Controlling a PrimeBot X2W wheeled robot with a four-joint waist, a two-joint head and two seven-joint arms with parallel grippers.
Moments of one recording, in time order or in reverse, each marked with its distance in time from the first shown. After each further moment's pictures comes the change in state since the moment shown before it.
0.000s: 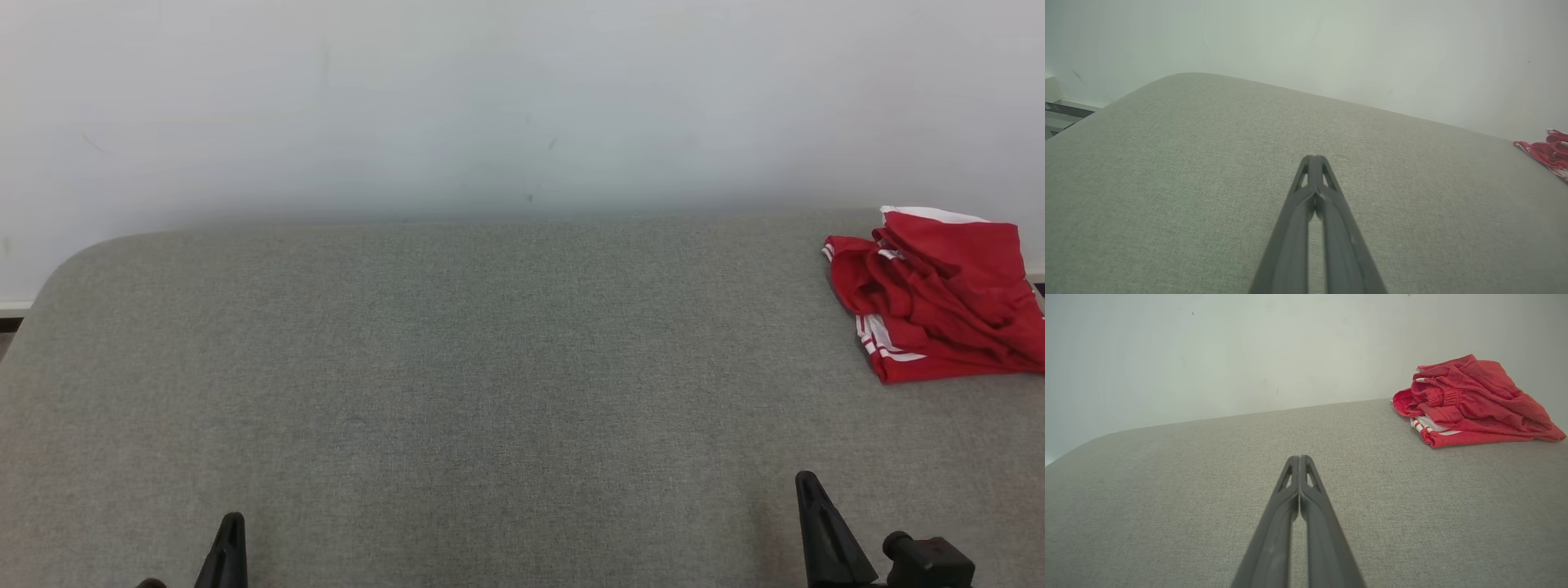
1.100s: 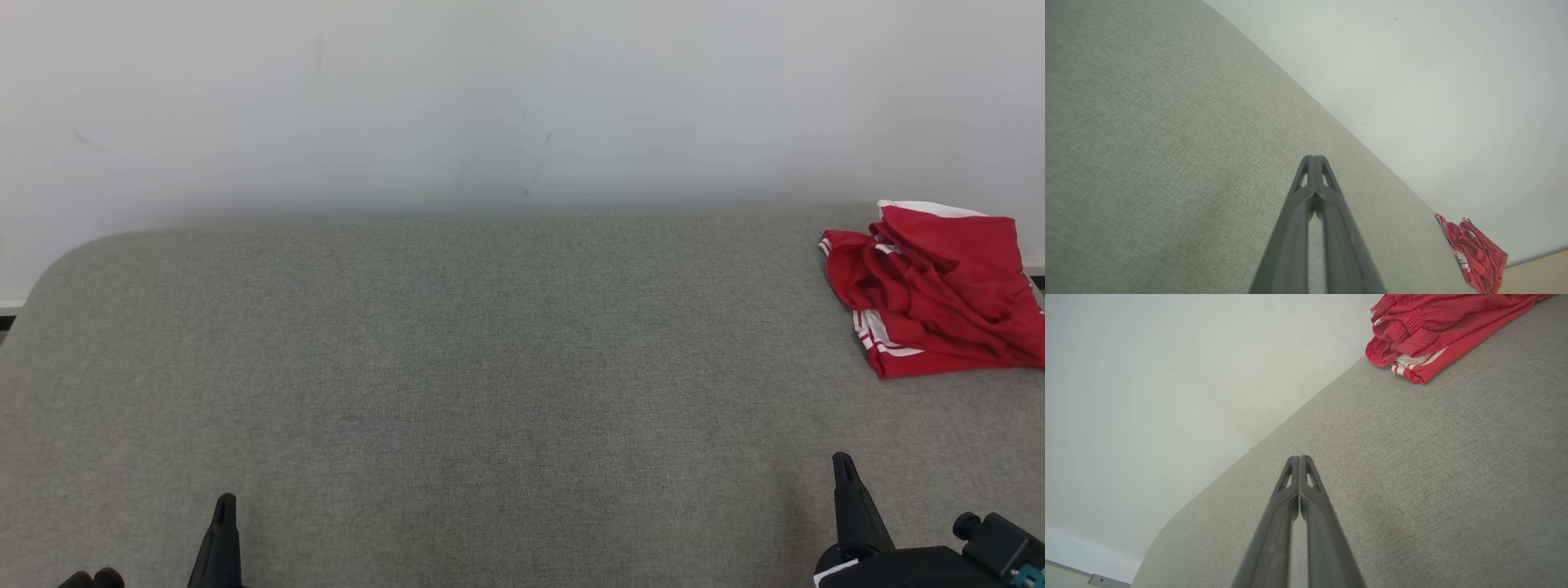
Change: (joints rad) left arm -0.044 -0.015 0.011 -0.006 -0.535 0.000 0.140; right arm -0.047 0.001 -0.056 -0.004 0.570 0.000 0.140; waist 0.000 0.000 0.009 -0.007
